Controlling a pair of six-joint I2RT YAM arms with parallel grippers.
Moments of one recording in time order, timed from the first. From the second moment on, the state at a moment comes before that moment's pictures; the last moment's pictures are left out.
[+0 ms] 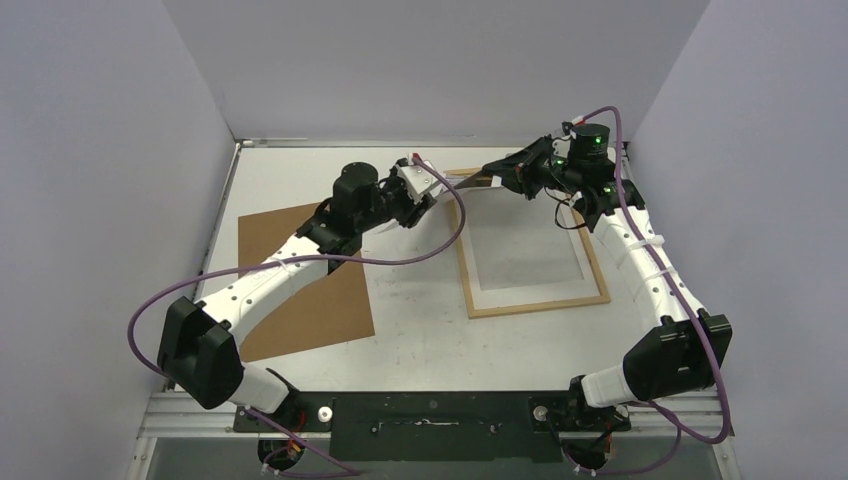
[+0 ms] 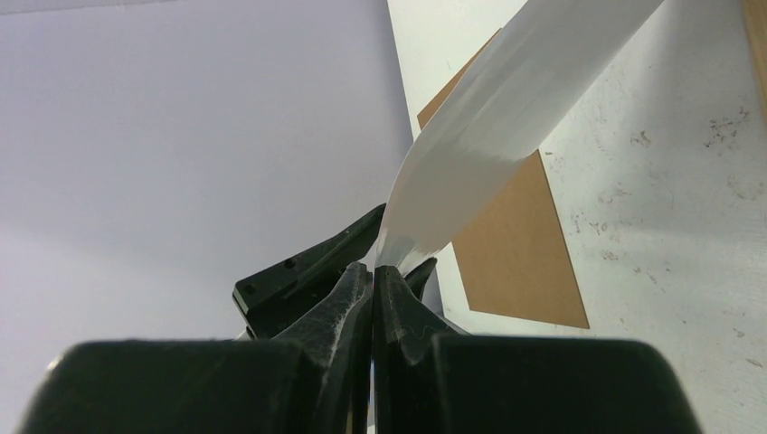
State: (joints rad) left arm -0.64 1.44 1.17 0.06 0.24 0.33; right arm 0.18 1.42 1.39 -0.40 -0.60 1.23
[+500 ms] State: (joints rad) left arm -0.67 1.46 1.24 0.01 0.24 0.38; right arm 0.18 1.40 1.39 -0.40 -0.60 1.26
